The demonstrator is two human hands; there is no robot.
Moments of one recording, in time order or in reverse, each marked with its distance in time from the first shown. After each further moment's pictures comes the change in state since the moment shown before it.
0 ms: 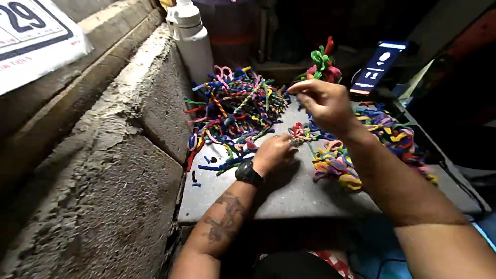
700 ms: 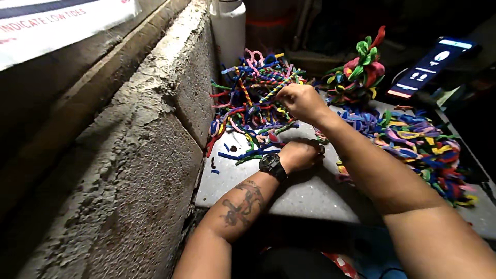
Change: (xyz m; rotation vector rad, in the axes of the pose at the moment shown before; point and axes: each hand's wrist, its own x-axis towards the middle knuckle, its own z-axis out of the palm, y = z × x) left_hand 0.001 0.004 0.010 -0.031 -0.315 -0.078; right_hand 0.048 0.036 0.107 -0.199 -0.425 0.051
